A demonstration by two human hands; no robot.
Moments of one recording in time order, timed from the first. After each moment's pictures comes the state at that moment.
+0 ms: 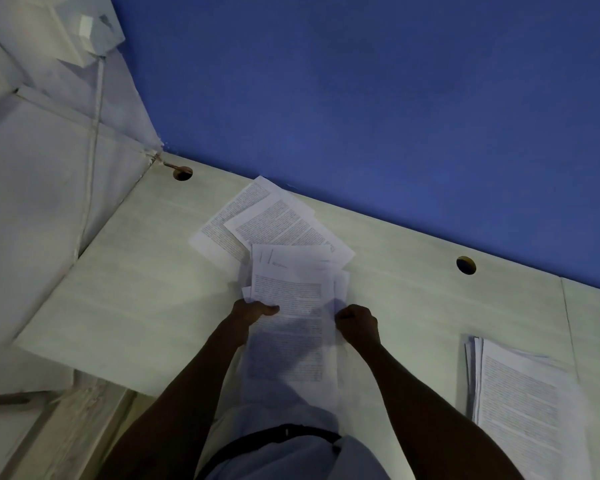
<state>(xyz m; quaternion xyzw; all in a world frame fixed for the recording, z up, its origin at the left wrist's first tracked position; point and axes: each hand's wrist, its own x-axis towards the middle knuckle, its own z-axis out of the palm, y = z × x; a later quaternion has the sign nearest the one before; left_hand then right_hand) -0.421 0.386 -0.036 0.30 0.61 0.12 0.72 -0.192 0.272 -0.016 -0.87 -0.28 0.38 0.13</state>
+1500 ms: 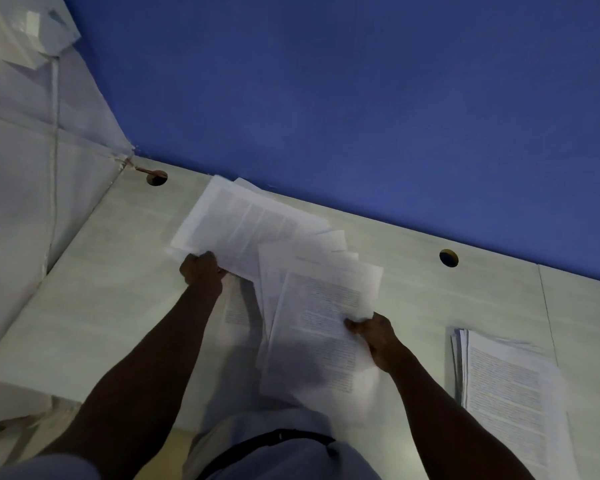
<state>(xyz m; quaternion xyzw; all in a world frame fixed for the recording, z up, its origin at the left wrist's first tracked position) -0.413 0.493 -0.018 0.22 0.70 0.35 0.58 -0.148 0.239 -0.004 -0.73 -0.04 0.52 0.44</state>
